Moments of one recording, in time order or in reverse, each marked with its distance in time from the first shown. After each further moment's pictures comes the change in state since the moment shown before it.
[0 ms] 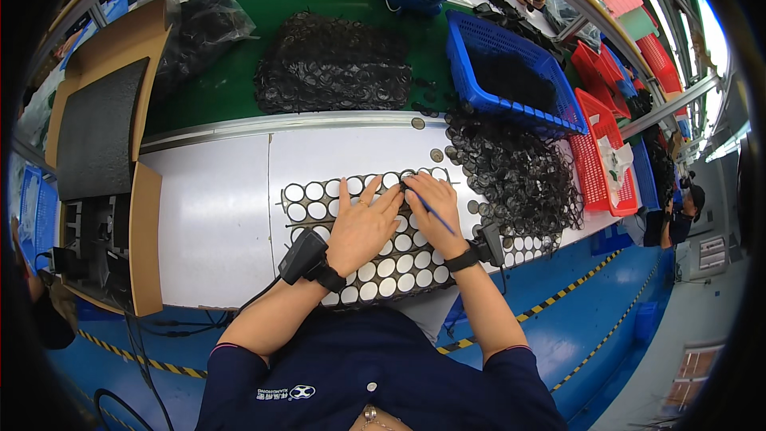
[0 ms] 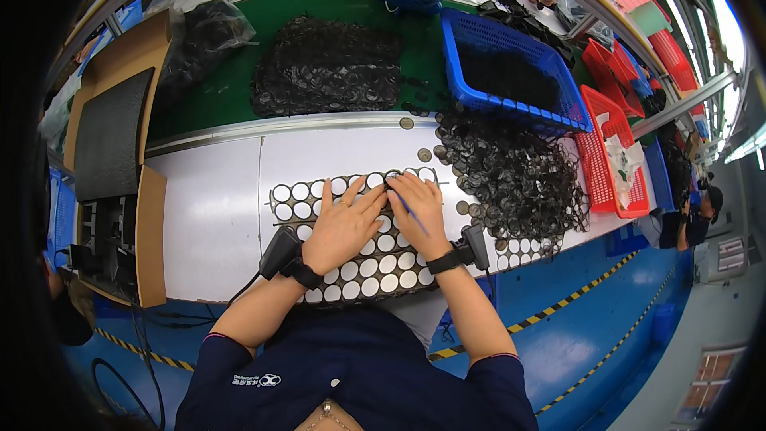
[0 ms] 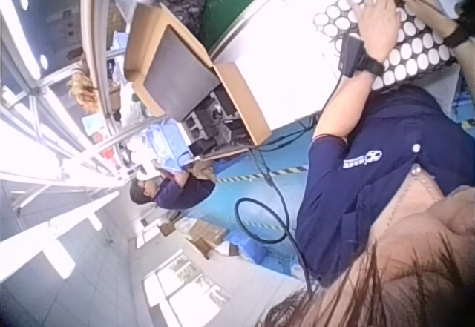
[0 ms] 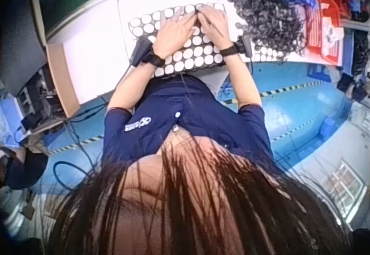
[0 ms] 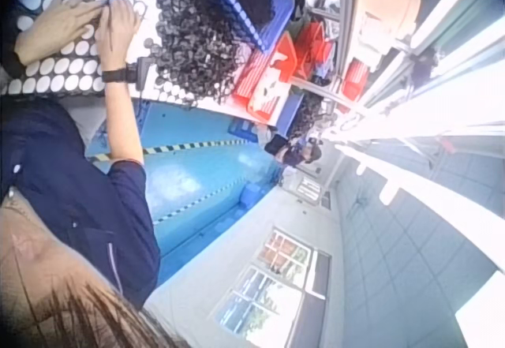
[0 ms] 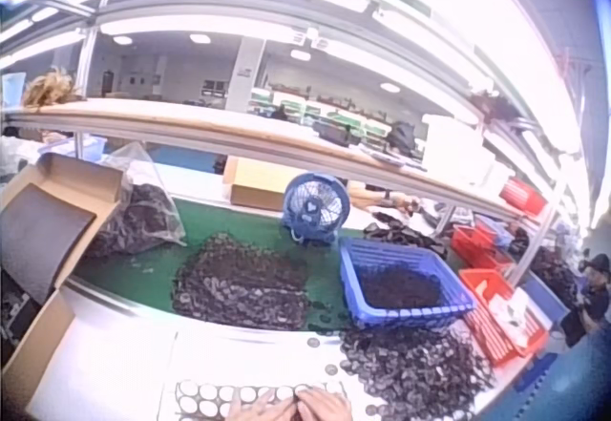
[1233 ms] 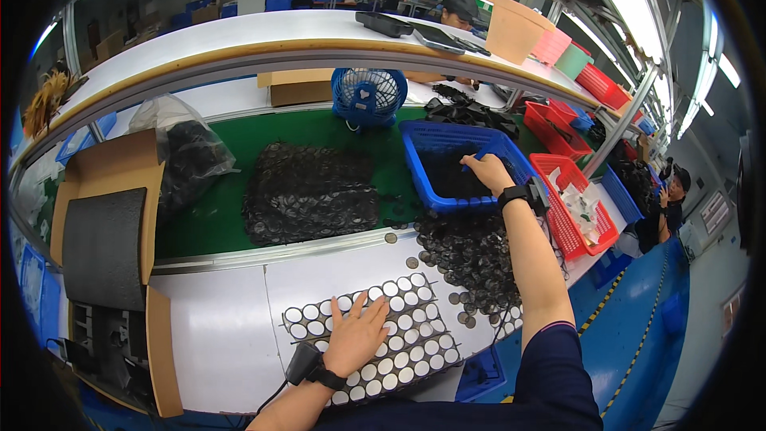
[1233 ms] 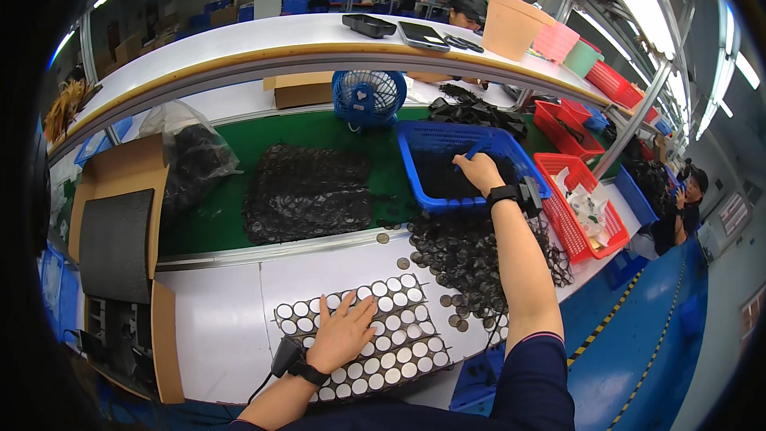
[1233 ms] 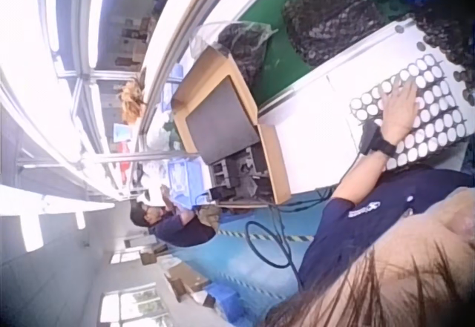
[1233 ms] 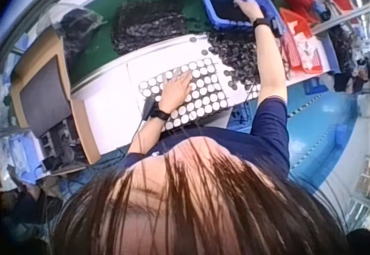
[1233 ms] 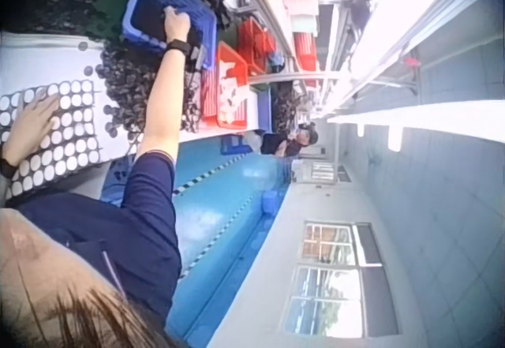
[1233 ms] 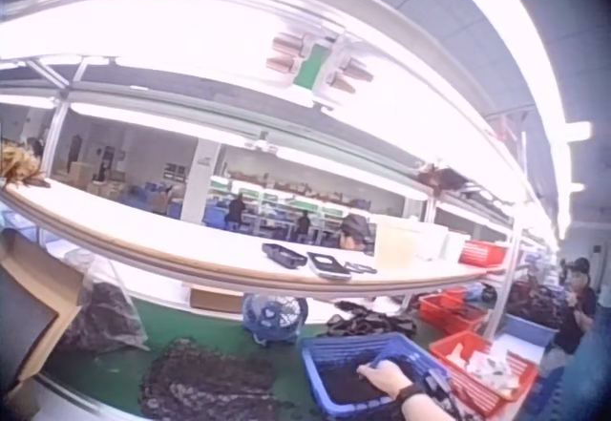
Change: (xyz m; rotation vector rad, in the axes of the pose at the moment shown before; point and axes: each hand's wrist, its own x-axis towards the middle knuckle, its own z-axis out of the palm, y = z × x) left_hand 0.005 -0.005 -0.007 -0.030 -0.029 0.057; right_hand 0.221 0.146 -0.169 0.006 0.088 0.589
